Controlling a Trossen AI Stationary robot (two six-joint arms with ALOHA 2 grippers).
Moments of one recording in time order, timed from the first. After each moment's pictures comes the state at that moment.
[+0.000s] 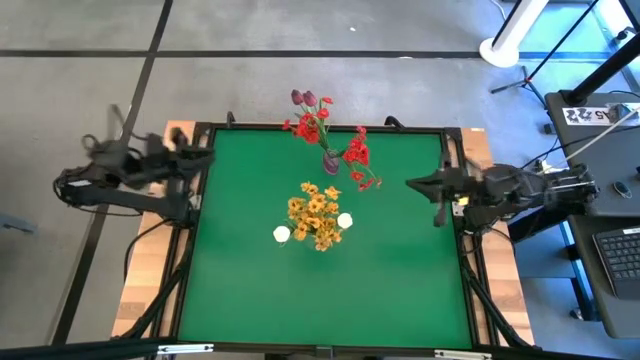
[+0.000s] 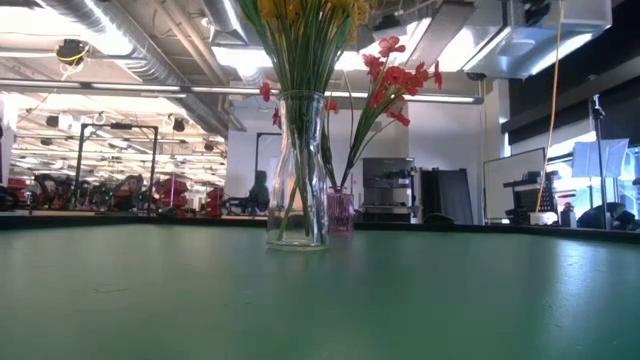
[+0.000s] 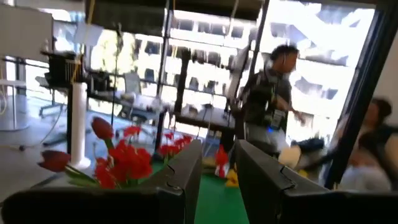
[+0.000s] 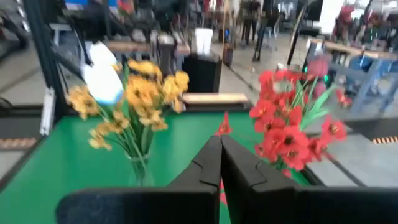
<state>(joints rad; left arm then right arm) -0.08 0.32 0.79 -0.35 -0.35 -0.13 0.22 0.56 0.71 -0.26 0.38 -0.02</state>
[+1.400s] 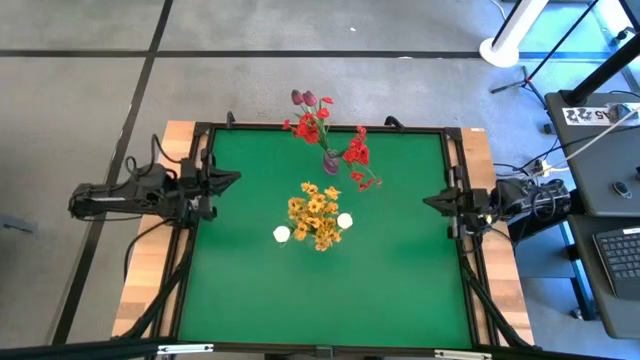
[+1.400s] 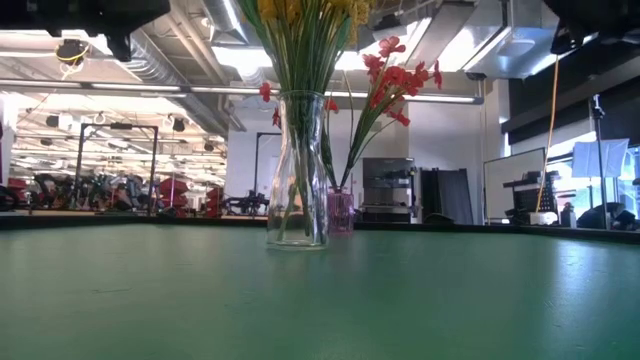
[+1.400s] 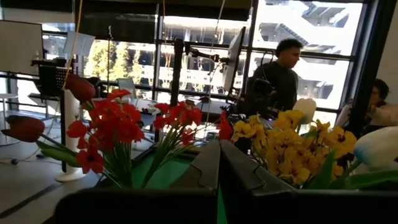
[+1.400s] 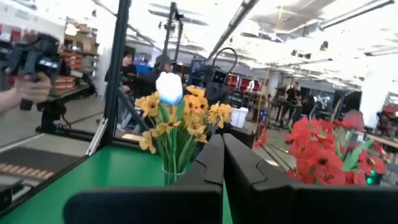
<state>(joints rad) 0.02 0.18 0.31 0.04 -0.24 -0.07 0.28 0.02 0.26 0.00 0.20 -0.26</state>
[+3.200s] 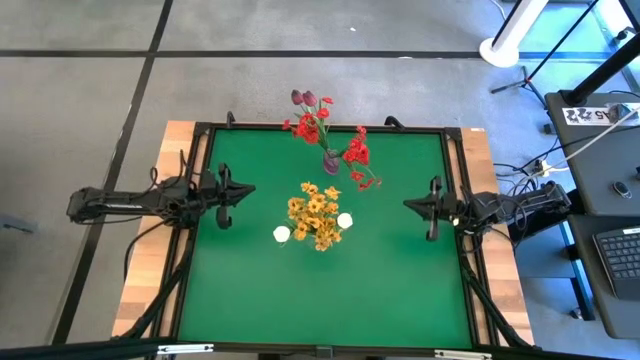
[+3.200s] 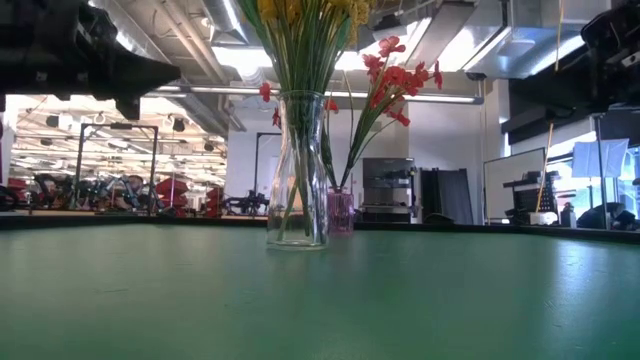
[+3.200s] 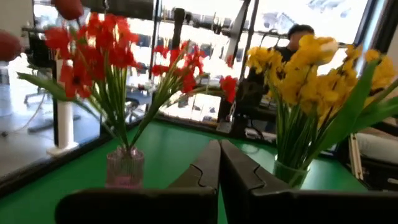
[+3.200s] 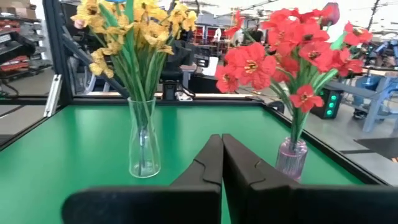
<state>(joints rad) 0.07 0.19 0.01 0.30 -0.17 -0.13 0.28 0.02 0.03 0.03 0.41 -0.08</state>
